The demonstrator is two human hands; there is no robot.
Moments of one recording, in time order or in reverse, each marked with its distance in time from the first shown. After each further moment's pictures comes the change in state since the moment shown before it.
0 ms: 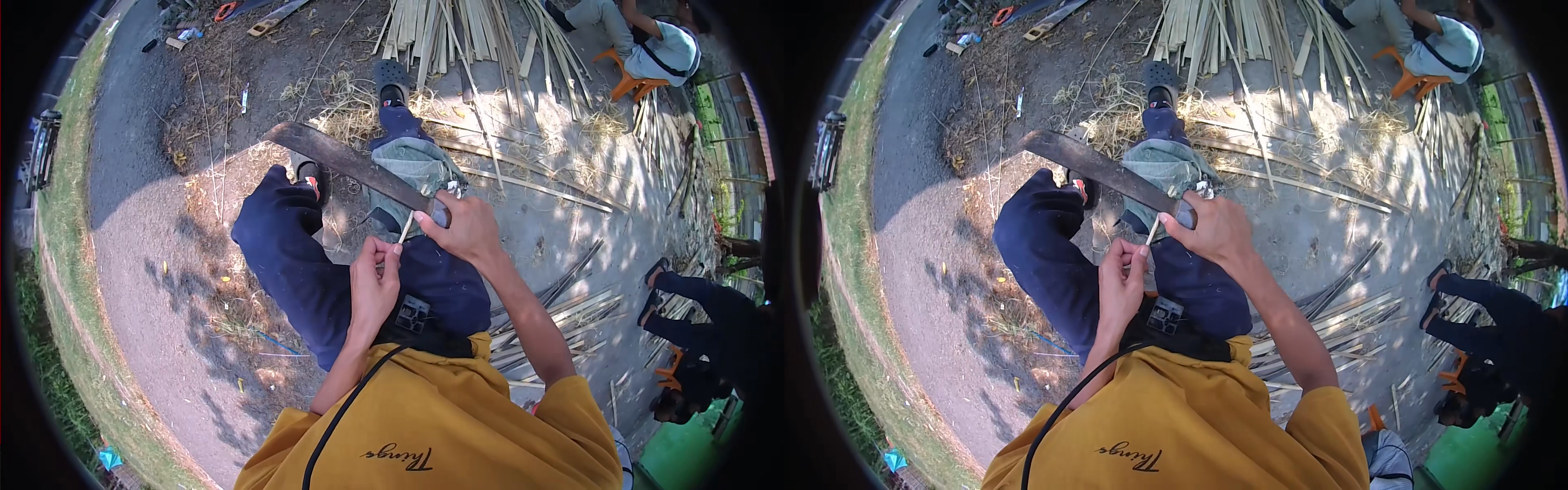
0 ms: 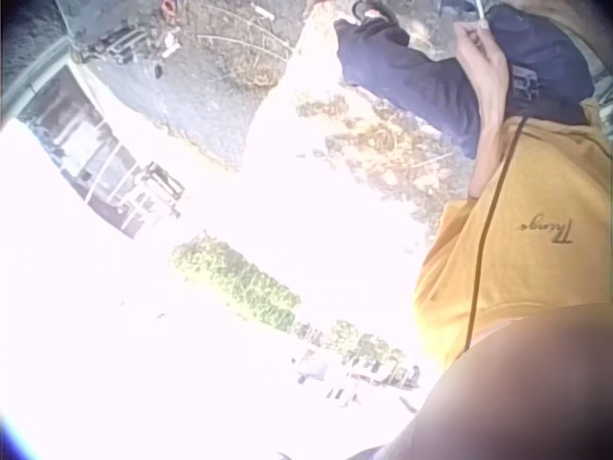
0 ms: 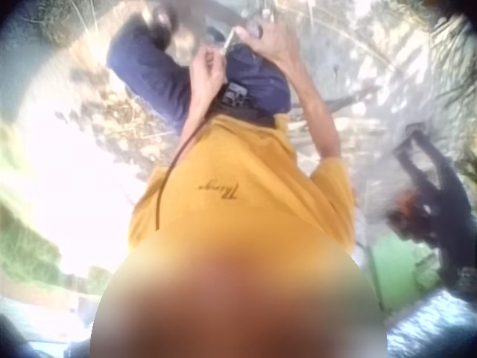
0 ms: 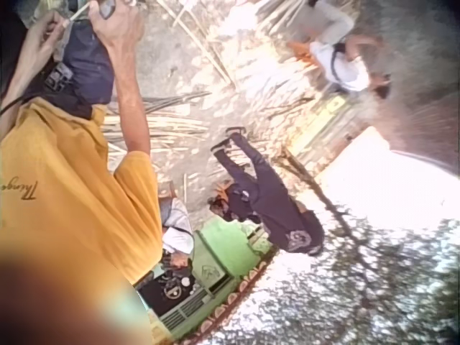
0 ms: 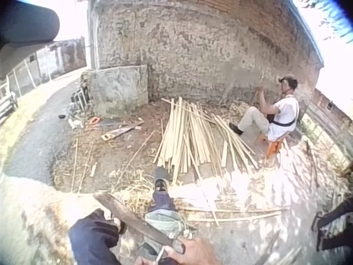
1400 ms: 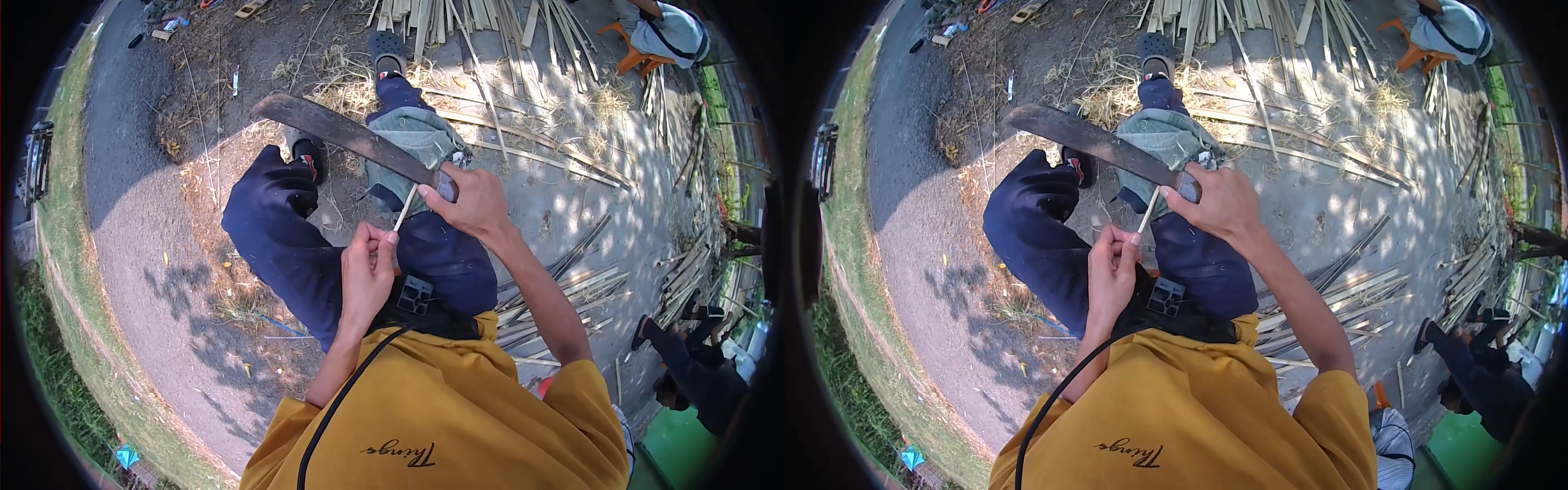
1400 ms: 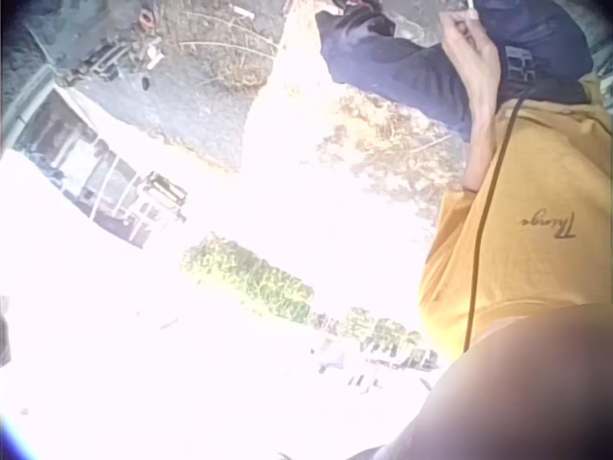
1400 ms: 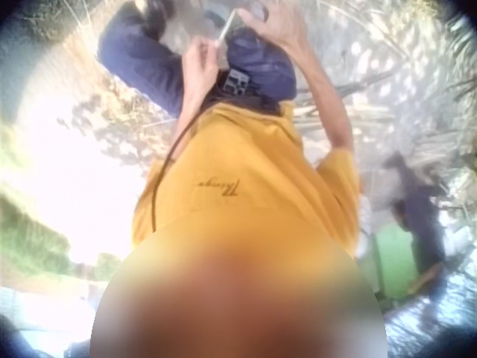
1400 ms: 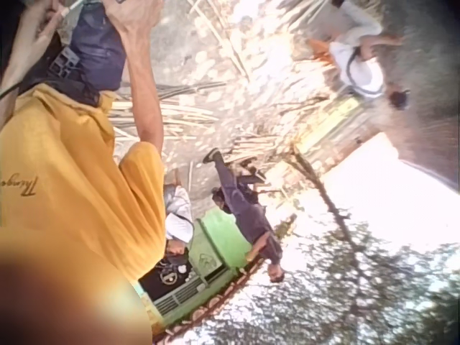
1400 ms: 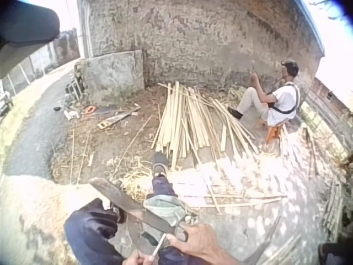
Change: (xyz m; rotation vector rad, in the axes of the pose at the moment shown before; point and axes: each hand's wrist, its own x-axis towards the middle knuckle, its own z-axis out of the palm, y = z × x) left_hand -0.006 0.003 -0.016 0.043 -0.053 -0.009; right_hand 0.003 0.007 -0.001 0.021 -0.018 0.033
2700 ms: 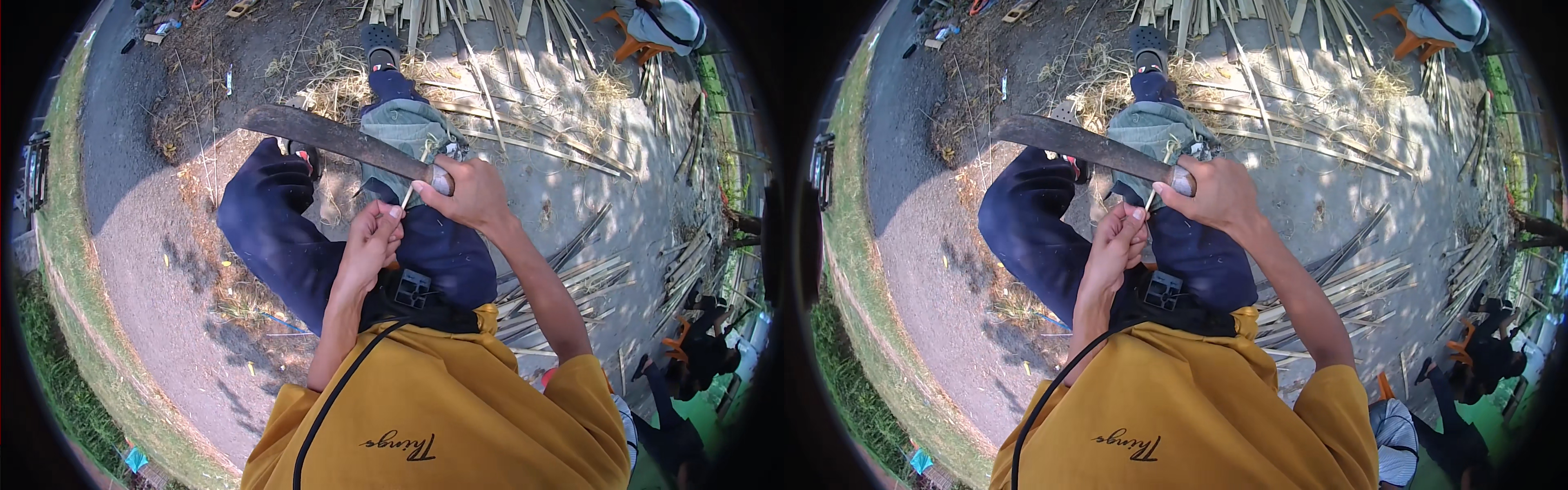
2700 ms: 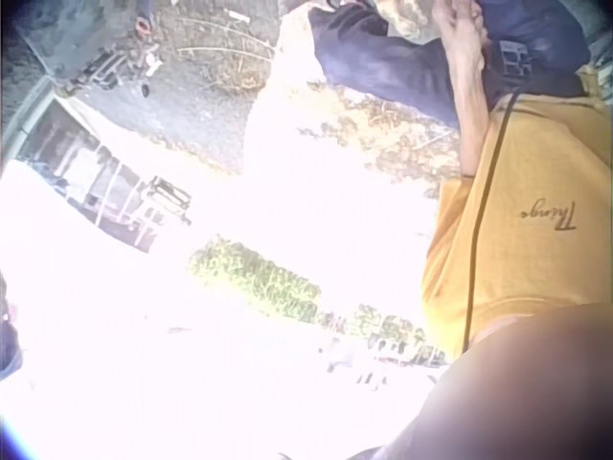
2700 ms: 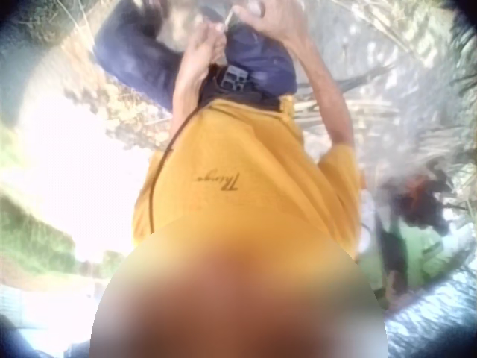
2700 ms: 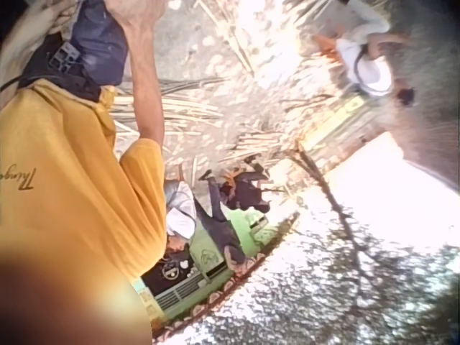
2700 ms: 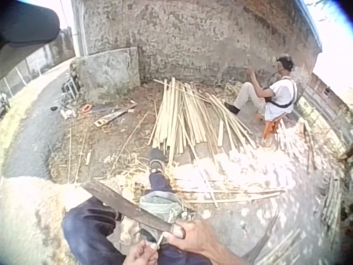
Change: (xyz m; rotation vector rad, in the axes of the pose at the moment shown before) left_hand 0.032 0.005 0.003 -0.575 -0.338 -0.421; right_hand 0.000 0.002 -0.002 0.022 0.020 -0.071
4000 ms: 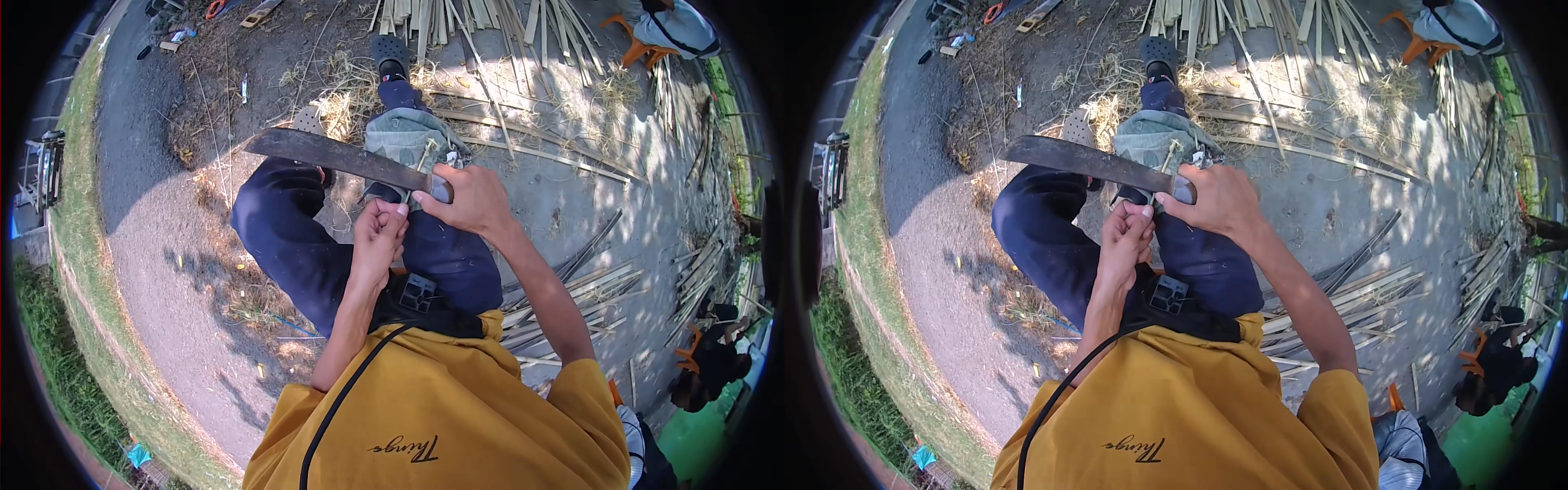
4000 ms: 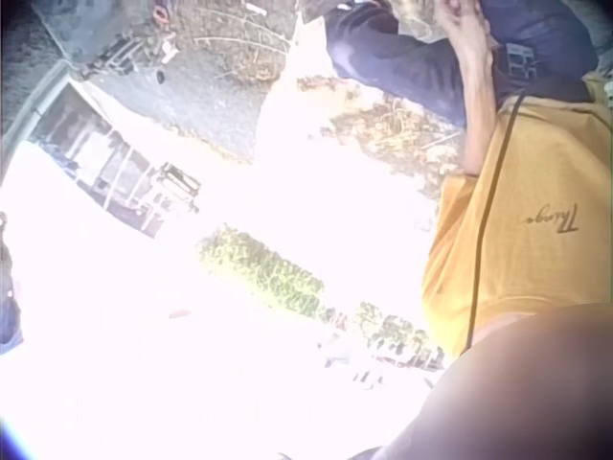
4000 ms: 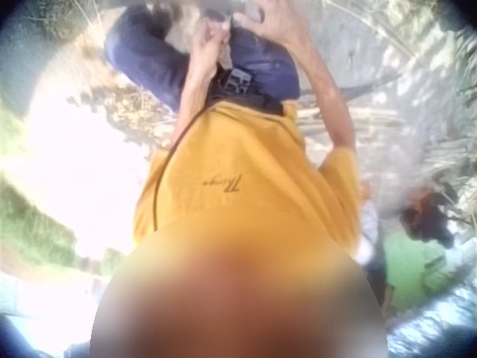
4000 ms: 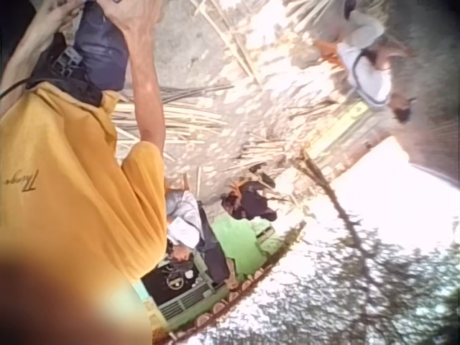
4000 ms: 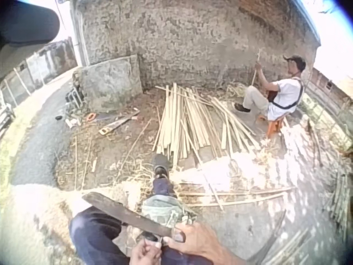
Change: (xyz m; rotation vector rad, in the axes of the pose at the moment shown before) left_hand 0.010 -0.008 0.012 0.003 0.167 0.141; right_hand 0.002 -0.004 -0.009 0.007 -0.115 0.034
